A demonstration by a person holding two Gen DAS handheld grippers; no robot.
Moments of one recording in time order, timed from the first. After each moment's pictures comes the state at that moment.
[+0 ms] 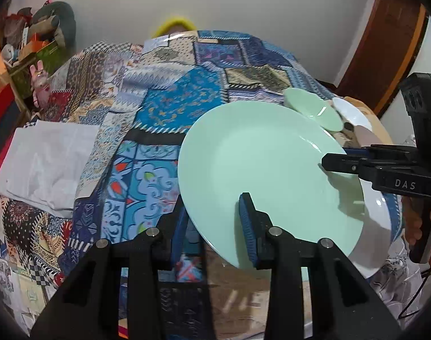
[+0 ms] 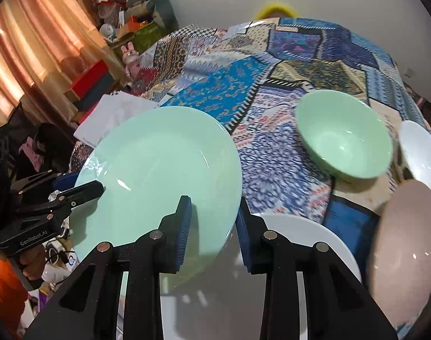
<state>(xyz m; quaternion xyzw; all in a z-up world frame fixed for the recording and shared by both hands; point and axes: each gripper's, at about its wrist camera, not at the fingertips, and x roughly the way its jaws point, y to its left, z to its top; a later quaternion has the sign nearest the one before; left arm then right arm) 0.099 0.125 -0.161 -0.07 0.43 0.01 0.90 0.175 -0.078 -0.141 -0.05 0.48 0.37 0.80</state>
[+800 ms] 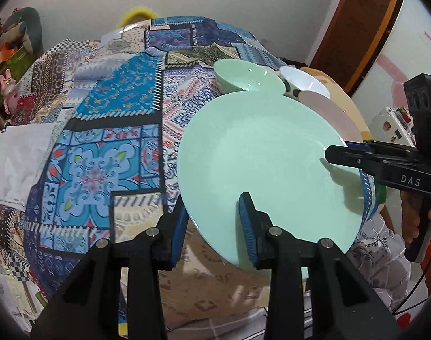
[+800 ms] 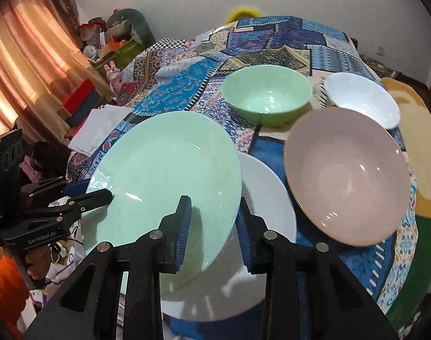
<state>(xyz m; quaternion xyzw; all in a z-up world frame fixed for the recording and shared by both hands) 0.089 0.031 -0.177 -0.05 0.47 -0.06 0.88 0.141 -0.180 -0.143 0.00 0.48 0.33 0.82</state>
